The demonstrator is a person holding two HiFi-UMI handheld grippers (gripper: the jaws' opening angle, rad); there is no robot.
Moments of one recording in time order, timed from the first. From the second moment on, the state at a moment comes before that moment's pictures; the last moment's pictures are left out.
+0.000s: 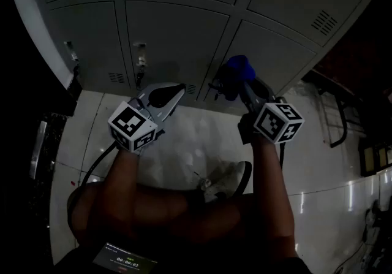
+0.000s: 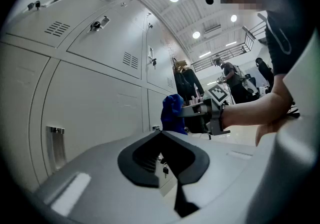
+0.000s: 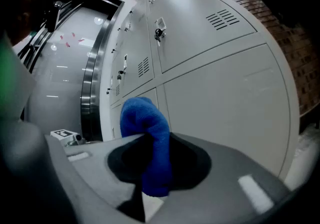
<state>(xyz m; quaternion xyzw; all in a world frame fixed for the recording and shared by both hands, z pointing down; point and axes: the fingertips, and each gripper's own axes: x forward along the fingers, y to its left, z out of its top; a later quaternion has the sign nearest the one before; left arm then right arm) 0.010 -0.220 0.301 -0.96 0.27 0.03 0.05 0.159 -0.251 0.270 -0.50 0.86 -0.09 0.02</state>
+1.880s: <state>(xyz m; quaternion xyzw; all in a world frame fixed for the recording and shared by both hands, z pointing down) 0.021 -0.219 0.308 -0.96 0.26 0.02 0.06 0.361 -0.278 0.203 -0.67 0.74 -0.05 -0.01</state>
